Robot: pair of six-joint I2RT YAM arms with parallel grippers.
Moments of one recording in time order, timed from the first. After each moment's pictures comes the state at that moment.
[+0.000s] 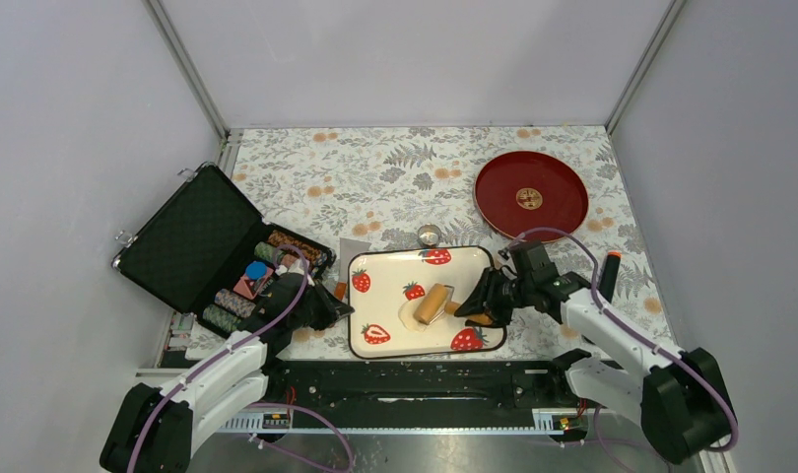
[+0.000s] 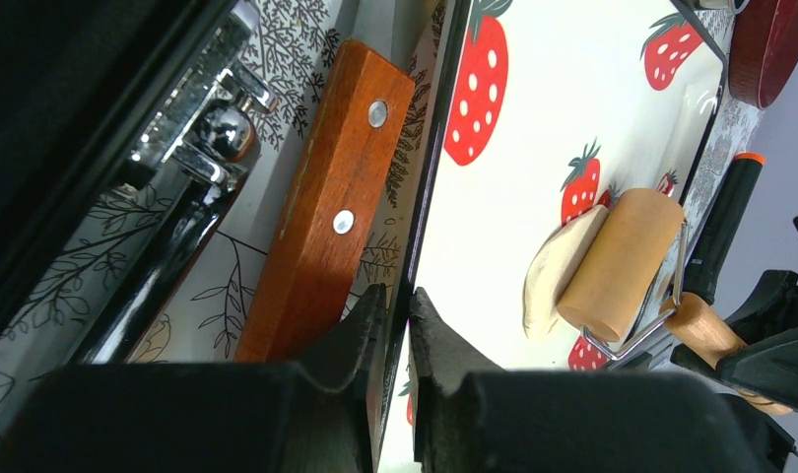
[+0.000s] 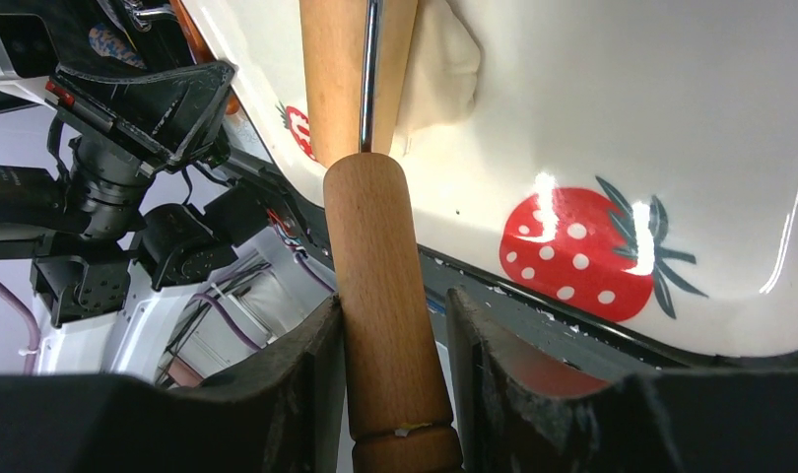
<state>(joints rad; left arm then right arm) -0.42 0.80 0.13 -0.07 0.20 -1.00 0.44 1.02 0.46 -0.50 -0.57 0.97</state>
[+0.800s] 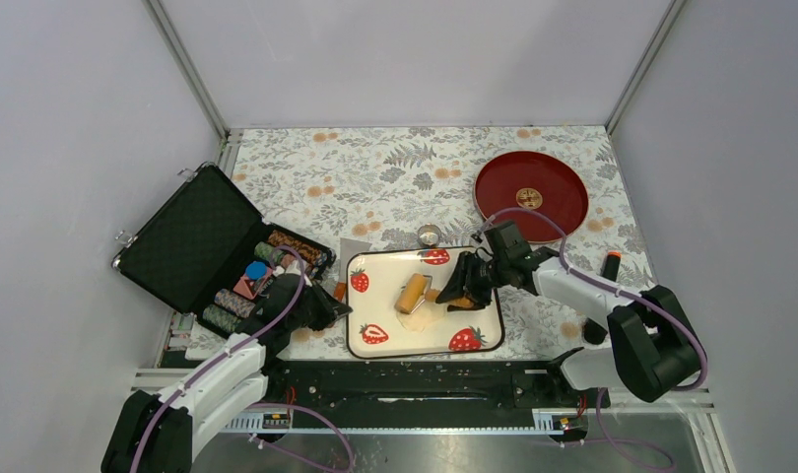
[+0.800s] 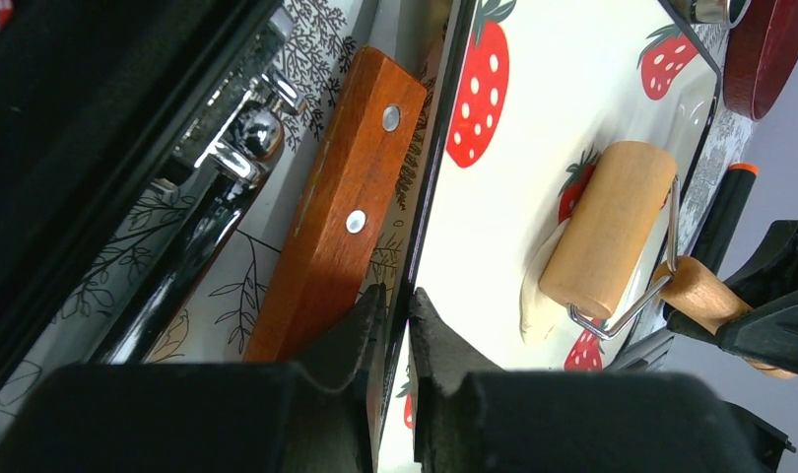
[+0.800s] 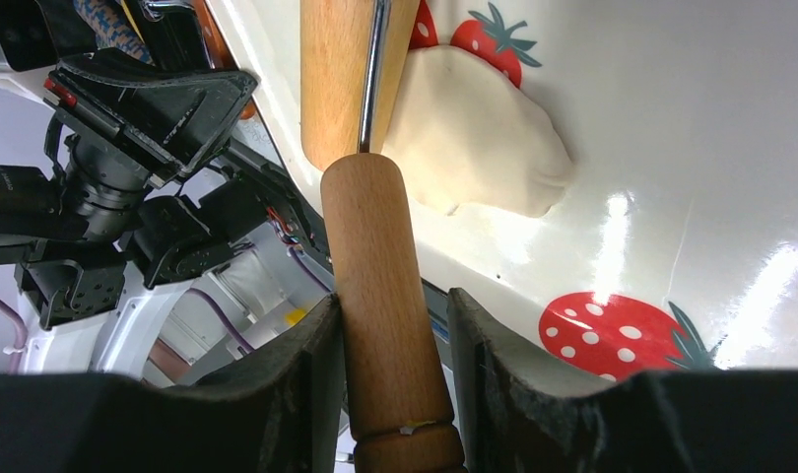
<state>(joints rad) -0.40 0.77 0.12 -0.09 0.20 -1.00 0.50 1.36 0.63 -0.35 -0.62 0.88</state>
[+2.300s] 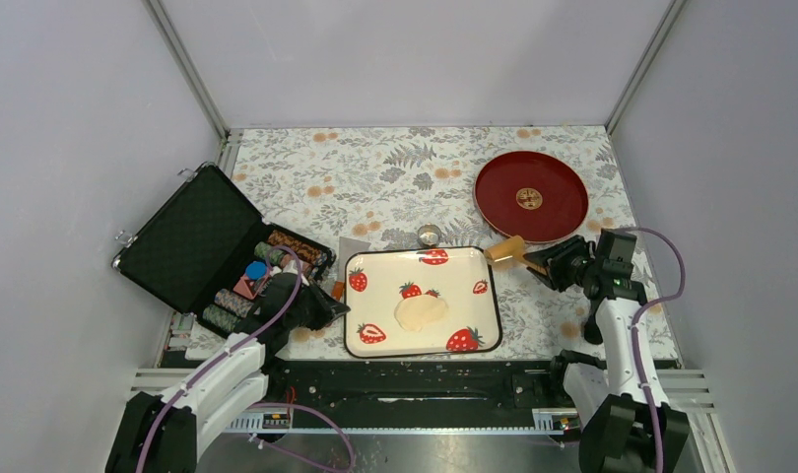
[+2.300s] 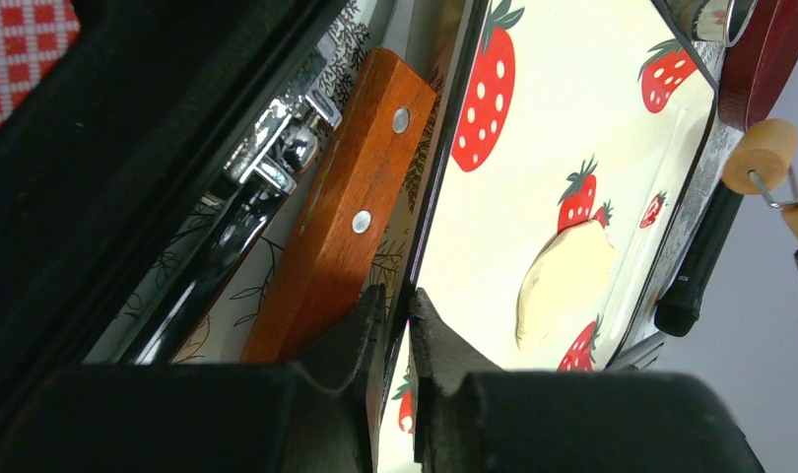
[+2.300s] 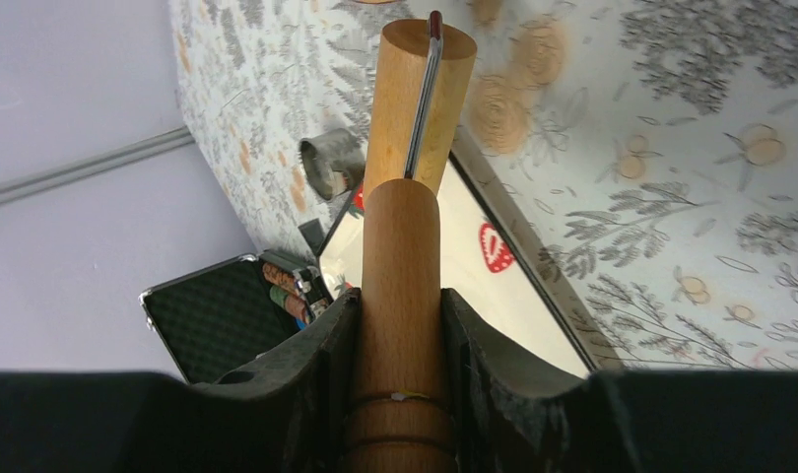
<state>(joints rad) -0.35 0.77 0.12 -0.10 0.23 -0.99 -0.24 0.89 0.56 -0.48 -0.54 0.95</state>
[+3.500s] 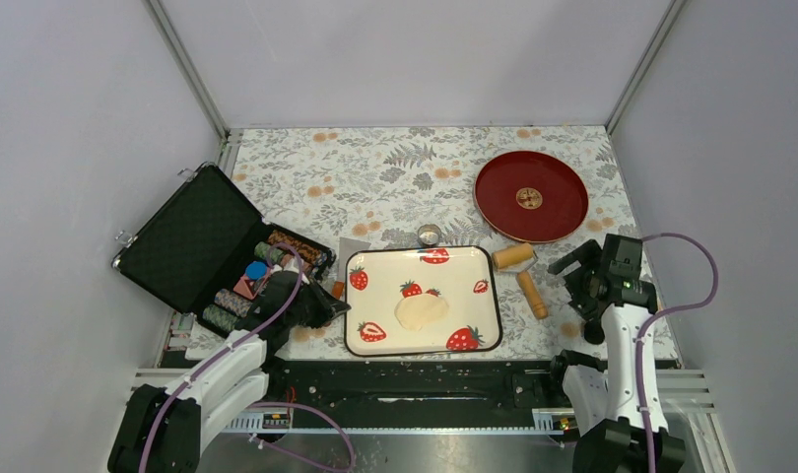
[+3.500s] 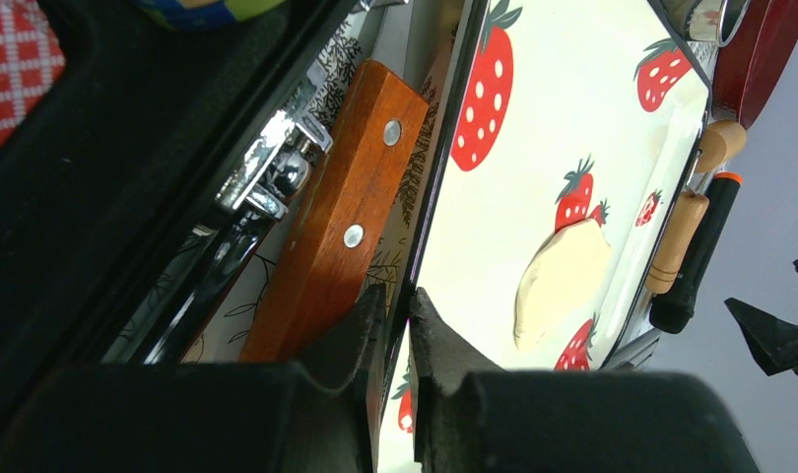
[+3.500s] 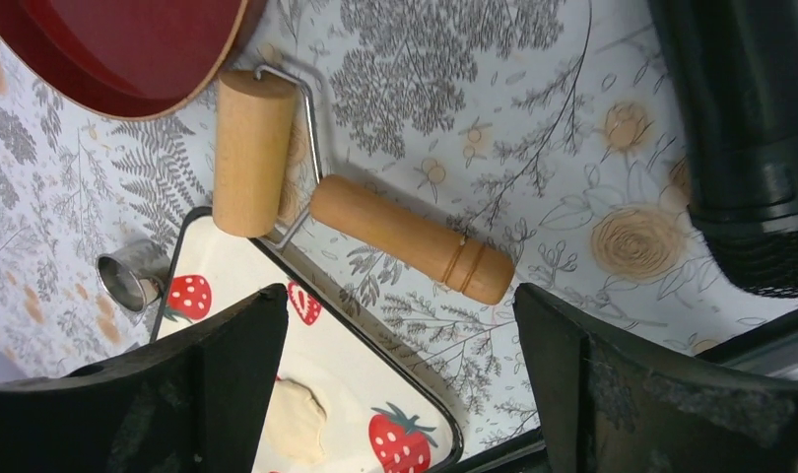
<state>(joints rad) -0.33 0.82 0.12 -0.04 0.26 -0.98 -0.27 0.80 0.63 -0.84 -0.09 0.78</state>
